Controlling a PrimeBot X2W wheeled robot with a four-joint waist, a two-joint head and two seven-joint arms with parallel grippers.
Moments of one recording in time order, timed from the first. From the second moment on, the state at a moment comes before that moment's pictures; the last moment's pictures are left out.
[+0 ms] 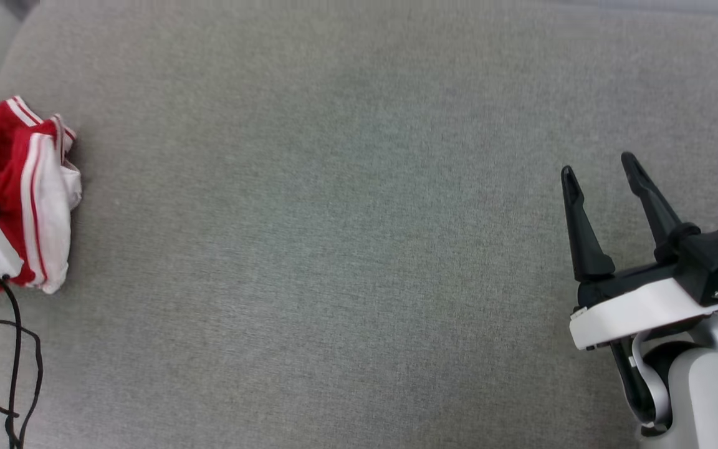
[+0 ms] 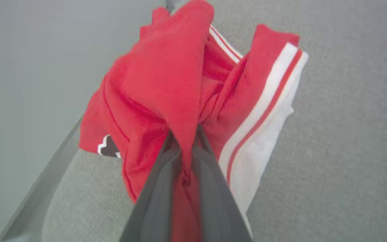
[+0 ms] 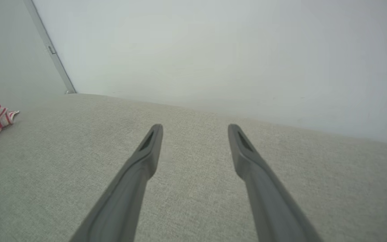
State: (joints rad) left arm -0.72 0.54 0.03 0.87 -0.51 -0.07 0.30; right arm -0.23 -0.05 0.04 -0.13 0.05 0.13 -0.01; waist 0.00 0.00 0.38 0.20
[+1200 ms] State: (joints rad) left arm -0.51 0.24 -0.25 0.28 -0.39 -0.04 -0.15; right arm -0.01 -0.05 -0.01 -0.14 0.14 0.13 0.01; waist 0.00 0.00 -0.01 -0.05
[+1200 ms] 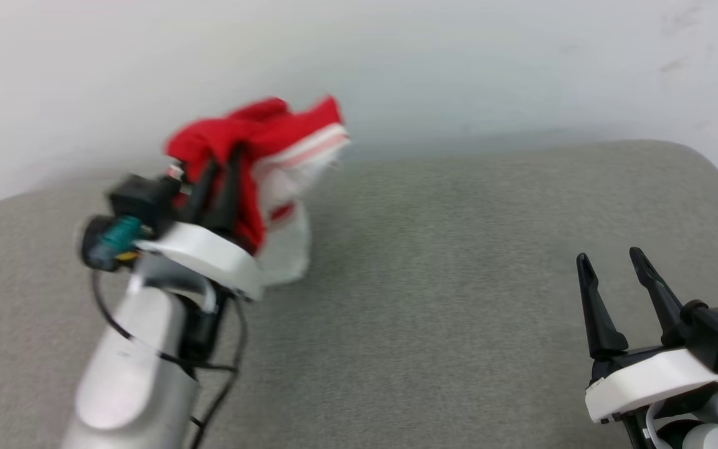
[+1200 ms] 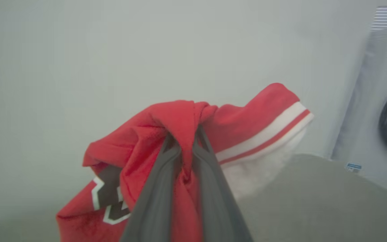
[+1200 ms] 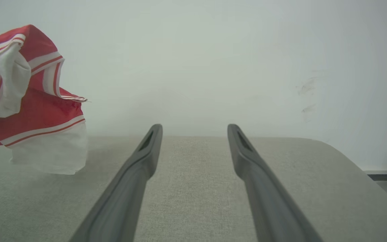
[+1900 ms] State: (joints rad) left arm -0.25 0.16 -0.68 0.34 -0.33 -0.12 -0.08; right arm -0.04 -0.05 -0.01 -0.16 0.16 0.13 0.00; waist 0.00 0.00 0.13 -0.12
